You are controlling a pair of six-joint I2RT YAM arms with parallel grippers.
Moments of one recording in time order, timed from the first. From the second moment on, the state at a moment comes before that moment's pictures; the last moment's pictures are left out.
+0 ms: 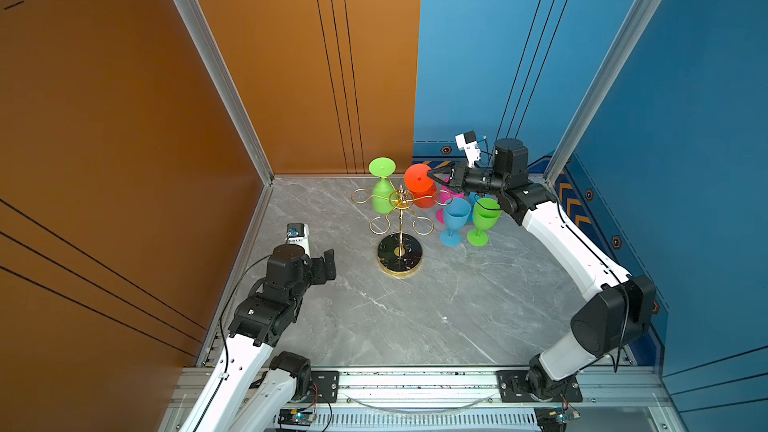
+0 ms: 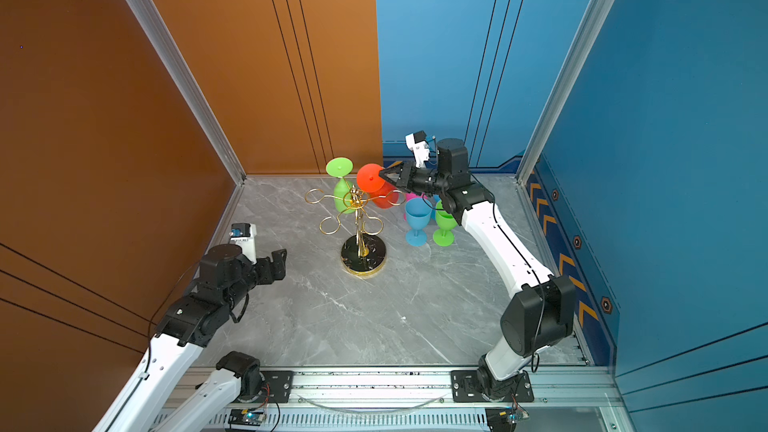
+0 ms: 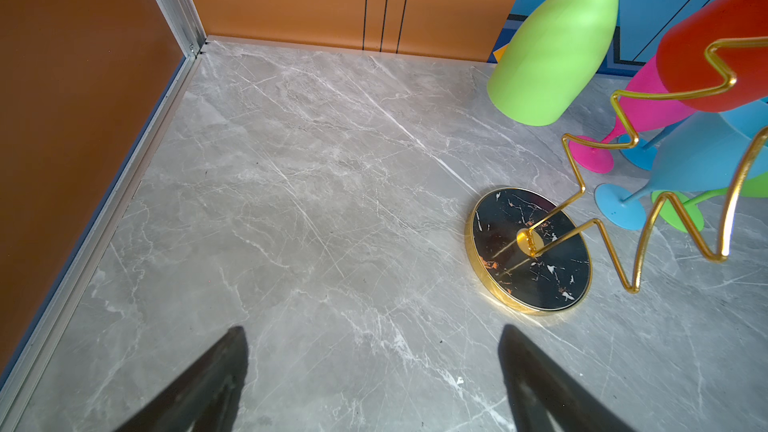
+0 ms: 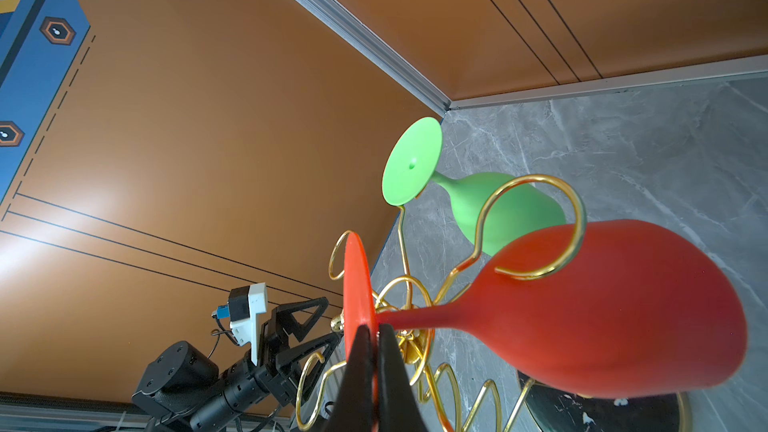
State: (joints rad) left arm -0.28 0.68 0.76 -0.63 -0.20 -0.26; right arm 0.33 1.61 1.57 -0.23 -0.78 0.73
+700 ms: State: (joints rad) left arm -0.27 0.68 0.76 -0.63 -0.16 -0.26; right arm 0.25 1.53 1.53 -0.30 -0.78 0.69
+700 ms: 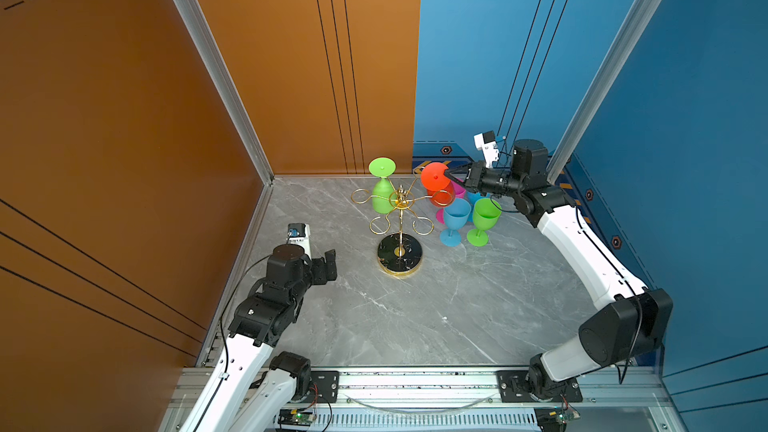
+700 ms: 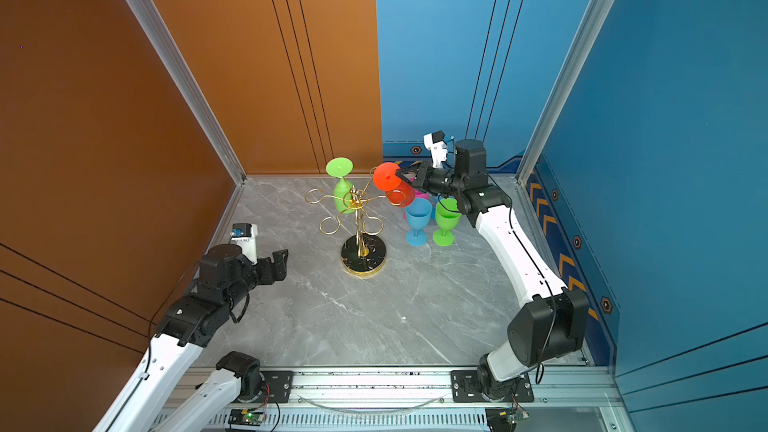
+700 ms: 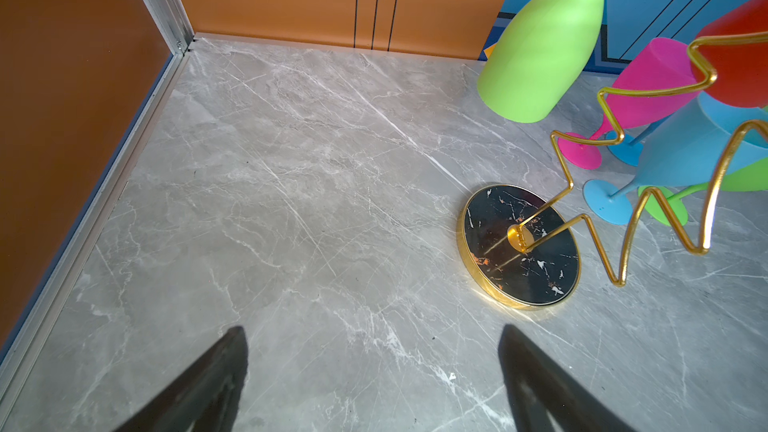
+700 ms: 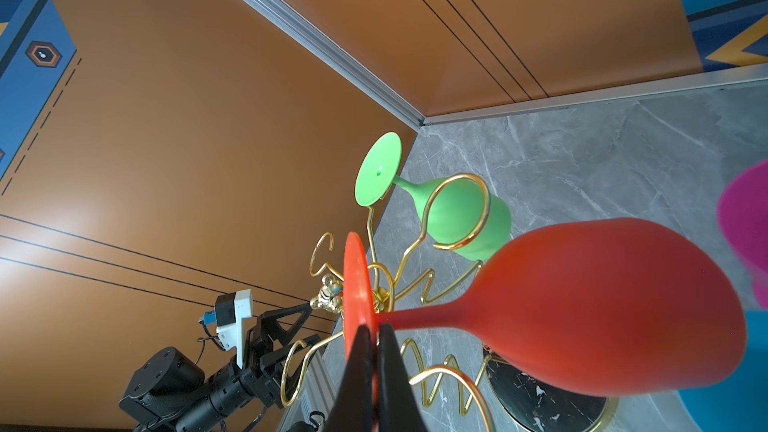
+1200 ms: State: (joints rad) left arm -0.27 0.68 0.76 -0.61 -0.11 -0.26; right arm 0.18 1.42 1.51 -0.43 -0.74 0.61
